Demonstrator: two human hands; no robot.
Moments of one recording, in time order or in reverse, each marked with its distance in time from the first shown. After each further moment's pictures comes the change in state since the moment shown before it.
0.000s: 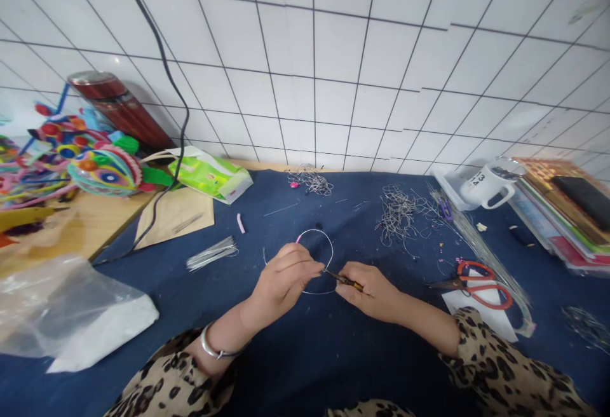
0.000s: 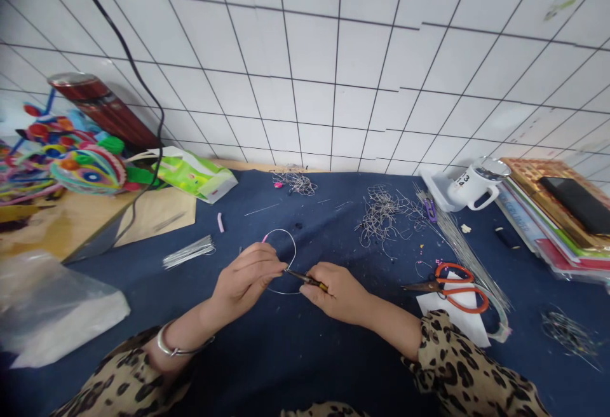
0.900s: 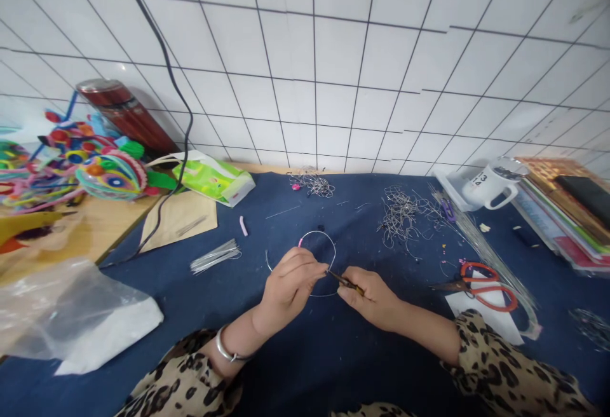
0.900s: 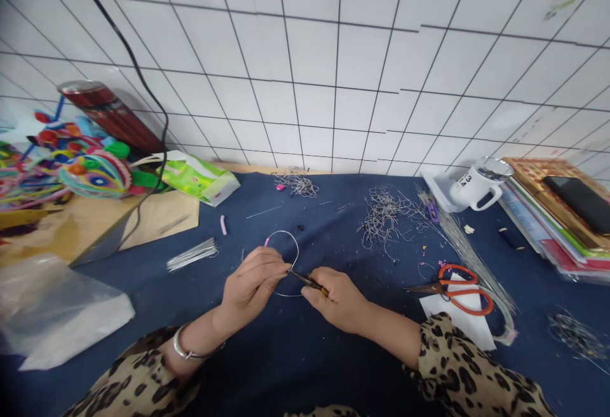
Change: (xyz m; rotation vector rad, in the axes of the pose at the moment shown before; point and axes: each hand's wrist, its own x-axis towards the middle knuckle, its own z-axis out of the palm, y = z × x) left_hand 0.002 0.008 0.011 -0.021 0.120 -0.055; right_hand -0.003 -0.003 0.011 0.089 0.074 0.054
